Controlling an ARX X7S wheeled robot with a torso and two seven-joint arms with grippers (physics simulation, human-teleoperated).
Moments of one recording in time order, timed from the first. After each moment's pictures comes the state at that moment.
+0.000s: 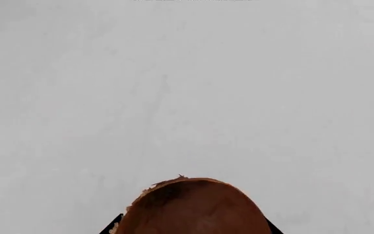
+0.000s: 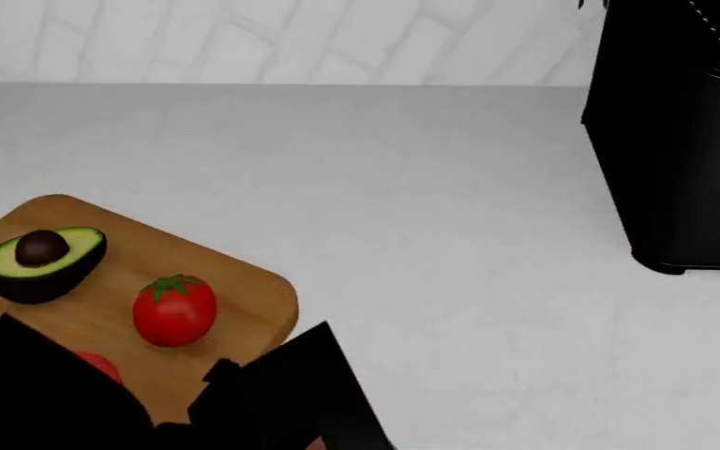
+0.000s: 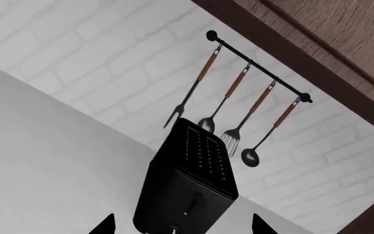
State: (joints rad) left arm -1.29 -0.36 1.05 0.24 -1.67 -1.18 -0.47; right arm 2.36 1.15 -0.97 -0.28 2.85 1.50 1.57
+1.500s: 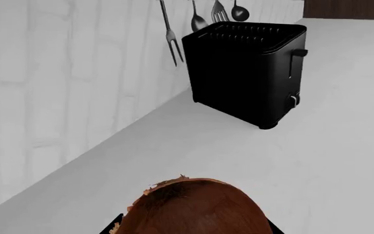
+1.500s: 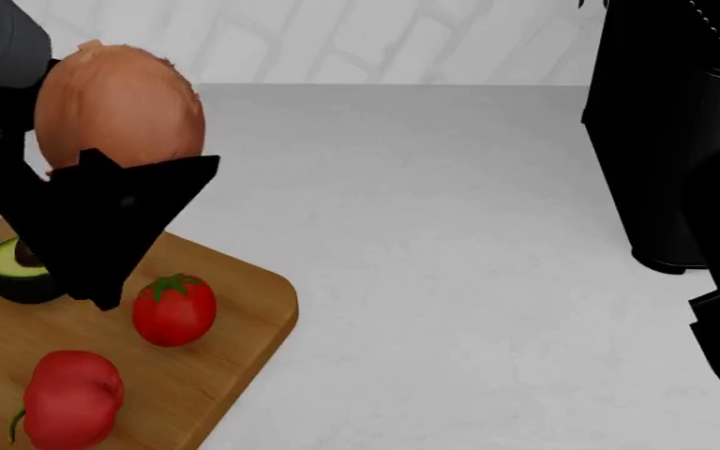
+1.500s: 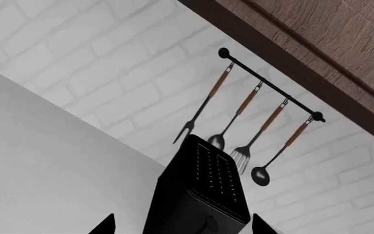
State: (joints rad) left arm -1.64 -0.71 0.76 0.22 -1.81 -1.14 -0.46; right arm 2.30 1.06 -0.92 -0.28 2.74 1.47 1.51
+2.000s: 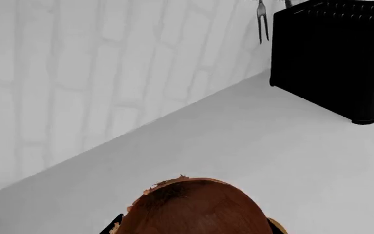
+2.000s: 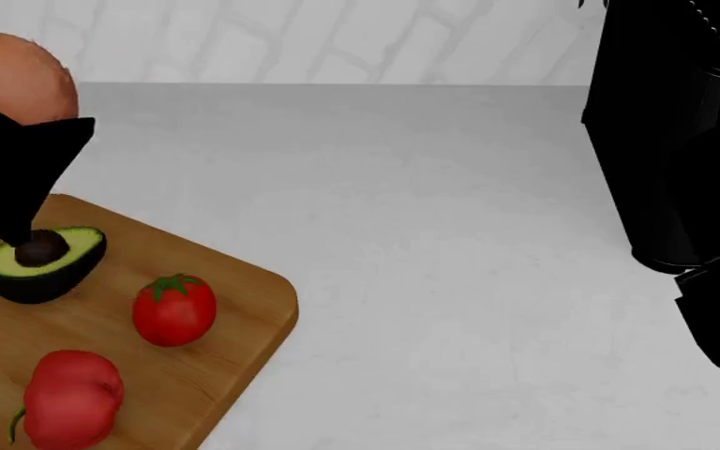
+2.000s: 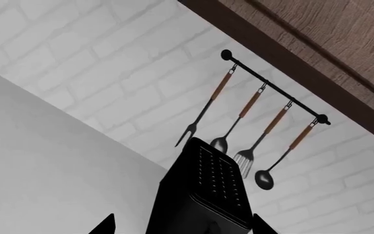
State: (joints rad) left arm -1.58 -0.84 0.77 0.12 -1.60 -1.12 -0.35; right arm 2.24 1.05 -0.87 -0.27 2.65 1.48 1.44
